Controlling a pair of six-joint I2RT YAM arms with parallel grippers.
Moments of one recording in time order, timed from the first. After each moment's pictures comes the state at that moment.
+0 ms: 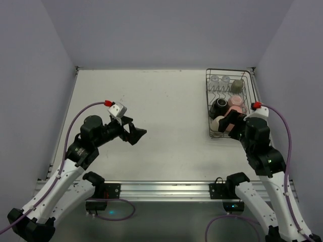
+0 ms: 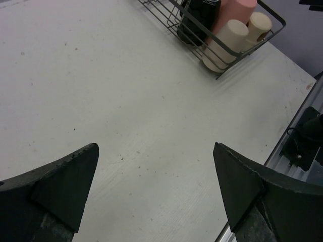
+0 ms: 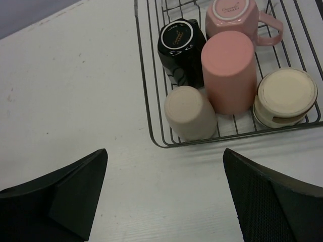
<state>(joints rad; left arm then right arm) -0.48 0.69 0.67 -0.21 0.38 -0.17 0.27 0.58 0.87 -0.74 0.25 0.49</state>
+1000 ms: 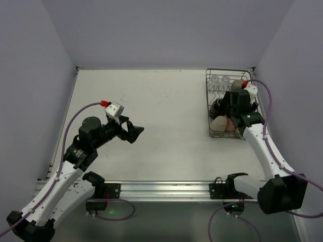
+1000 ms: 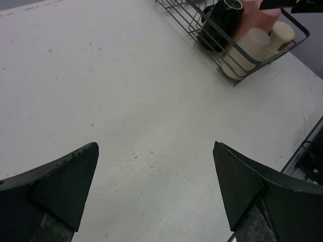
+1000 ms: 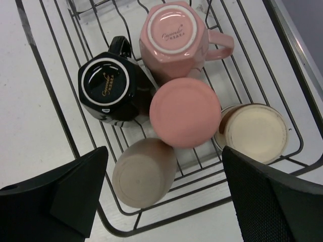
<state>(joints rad) -0.48 0.66 0.67 -0.23 0.28 -0.18 0.16 1.11 0.96 -0.58 0.43 0.45</state>
